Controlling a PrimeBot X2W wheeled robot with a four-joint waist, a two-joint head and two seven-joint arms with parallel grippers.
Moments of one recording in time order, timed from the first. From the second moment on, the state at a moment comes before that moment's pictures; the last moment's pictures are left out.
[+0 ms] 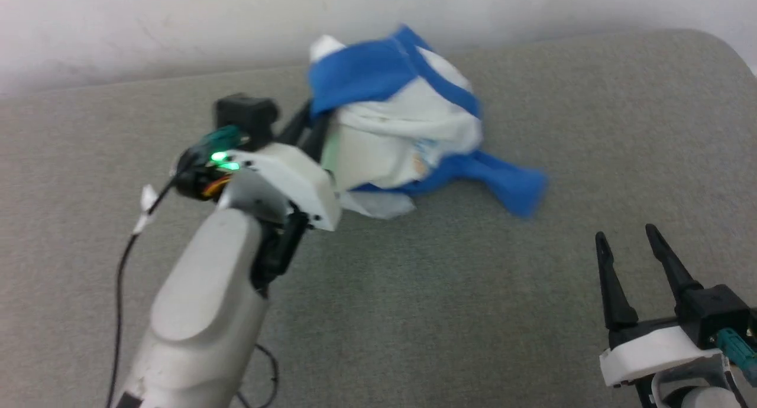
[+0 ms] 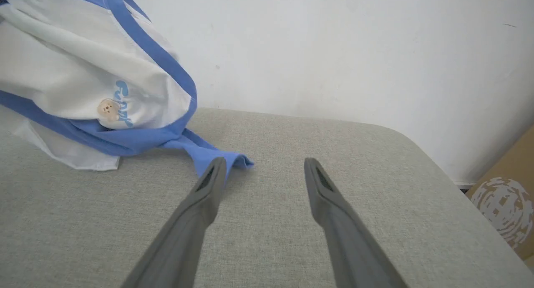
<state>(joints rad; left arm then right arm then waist) -0.63 0.13 -0.38 0.35 -0.44 0.00 0.10 0.03 -0.06 -0.07 -0.03 -0.02 0.13 -0.15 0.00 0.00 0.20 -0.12</state>
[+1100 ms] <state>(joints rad) -0.25 0.20 -0.50 0.16 -0.37 0.01 -0.14 0.08 -0.07 -0.06 -0.01 -0.01 0.13 -0.09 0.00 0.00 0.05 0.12</state>
